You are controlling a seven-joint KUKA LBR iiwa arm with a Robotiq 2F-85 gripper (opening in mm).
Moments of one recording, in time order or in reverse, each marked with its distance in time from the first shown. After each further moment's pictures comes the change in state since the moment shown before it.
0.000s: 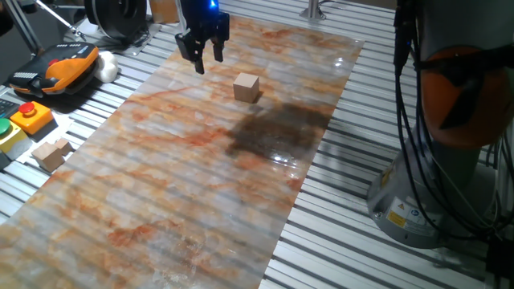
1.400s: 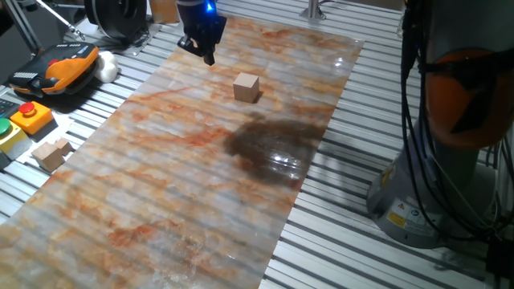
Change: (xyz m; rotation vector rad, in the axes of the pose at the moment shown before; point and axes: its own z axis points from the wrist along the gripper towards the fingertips) arm -0.015 -0.009 0.000 0.136 -0.083 -0.039
